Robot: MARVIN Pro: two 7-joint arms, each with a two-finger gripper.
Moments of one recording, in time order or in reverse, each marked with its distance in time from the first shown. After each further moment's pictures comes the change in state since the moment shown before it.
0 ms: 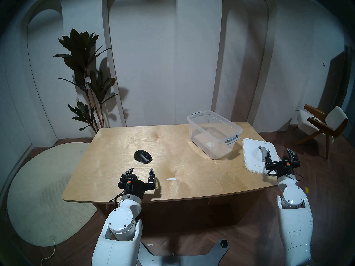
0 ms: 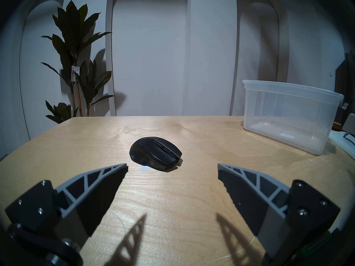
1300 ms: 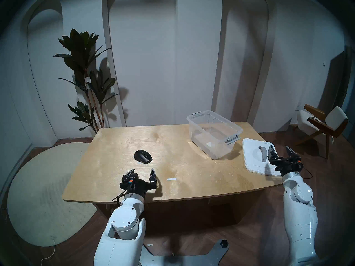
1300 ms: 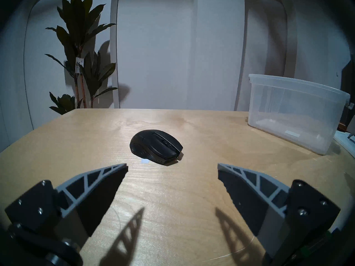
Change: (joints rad) left arm -0.033 0.023 0.071 0.019 -0.049 0.069 0.118; right arm 0.040 0.049 0.059 0.030 0.437 0.036 0.296
